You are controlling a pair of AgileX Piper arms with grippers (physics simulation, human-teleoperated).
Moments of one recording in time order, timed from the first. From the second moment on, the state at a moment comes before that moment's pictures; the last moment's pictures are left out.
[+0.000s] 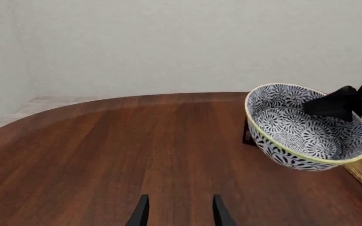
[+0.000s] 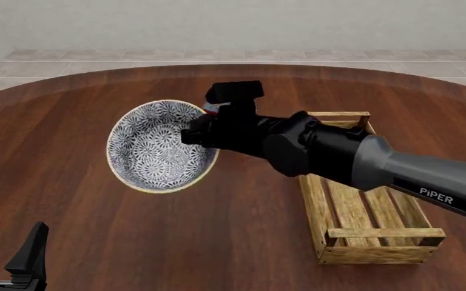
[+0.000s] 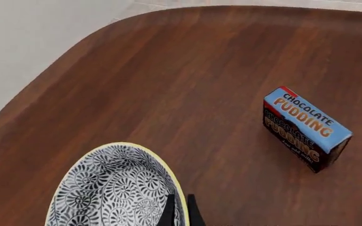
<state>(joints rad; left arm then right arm) 0.00 0.00 0.00 0.00 0.00 0.76 1.71 -1.31 0.09 0.34</state>
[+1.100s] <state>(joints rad) 0.00 0.00 0.00 0.00 0.00 0.61 1.51 -1.11 0.03 0.47</state>
